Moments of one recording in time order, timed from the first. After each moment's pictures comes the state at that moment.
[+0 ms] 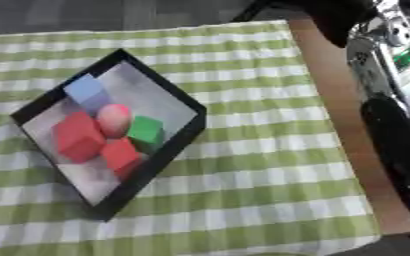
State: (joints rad) left arm -0.18 0.44 0.25 -1.80 0.26 -0.18 0.31; right arm -0.45 -0.60 -0.04 -1.94 -0.52 0.16 0.11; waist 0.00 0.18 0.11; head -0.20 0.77
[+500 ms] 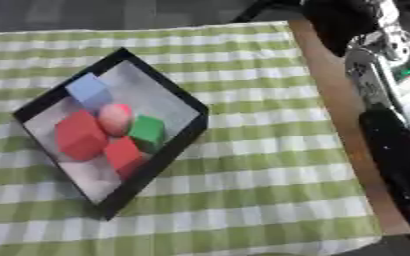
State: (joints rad) left arm -0.11 0.35 0.31 -1.79 0.24 -0.21 0.36; right arm -0.42 -0.55 -0.04 -1.93 -0.52 0.08 0.15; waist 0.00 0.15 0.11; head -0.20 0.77
